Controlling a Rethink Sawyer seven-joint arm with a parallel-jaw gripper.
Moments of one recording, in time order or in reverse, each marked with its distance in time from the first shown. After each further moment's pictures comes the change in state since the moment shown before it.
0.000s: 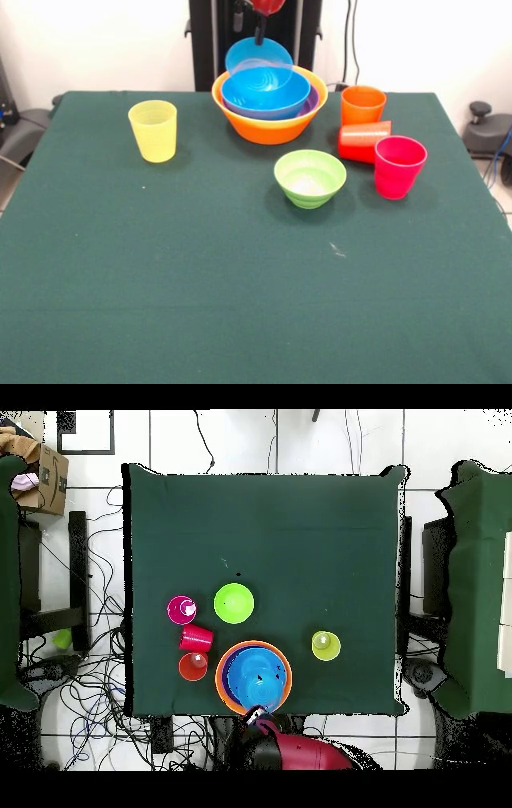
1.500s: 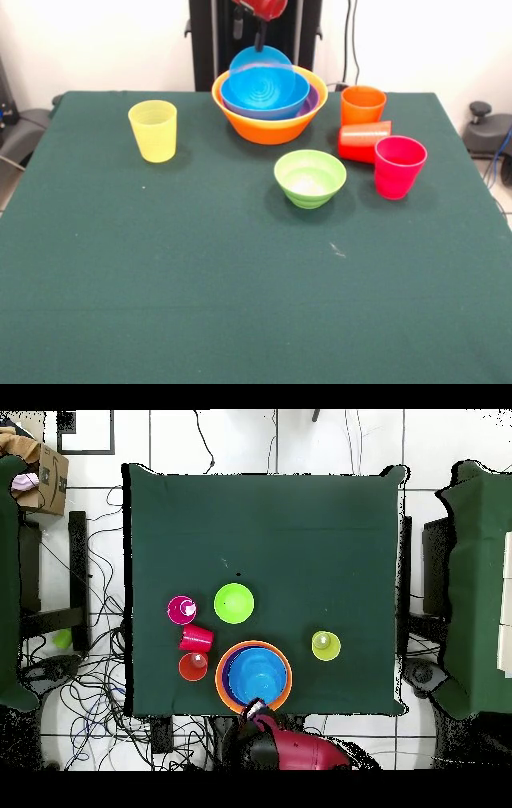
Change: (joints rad) arm 0.030 0.023 -0.007 -0.017 0.023 -0.066 0.000
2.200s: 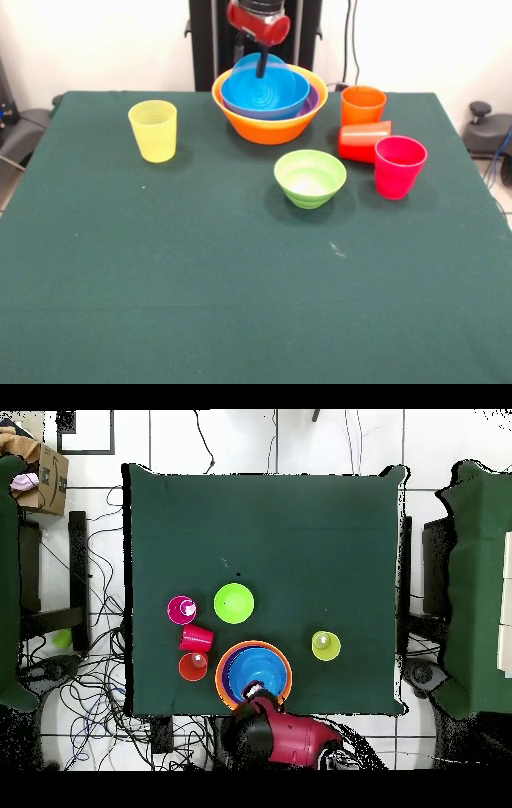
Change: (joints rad) arm 0.047 0.117 -0.009 -0.076 0.061 -0.103 0.000
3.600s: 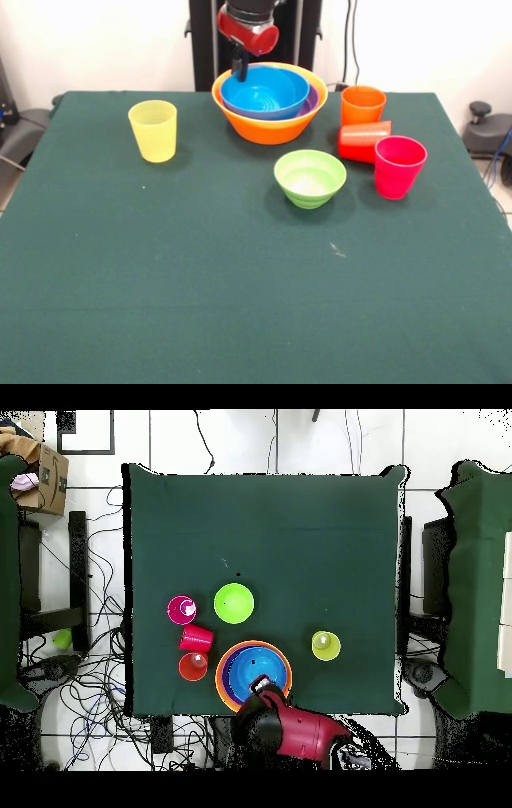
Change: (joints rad) arm -0.039 0.021 0.005 -0.028 0.010 -0.004 0.000
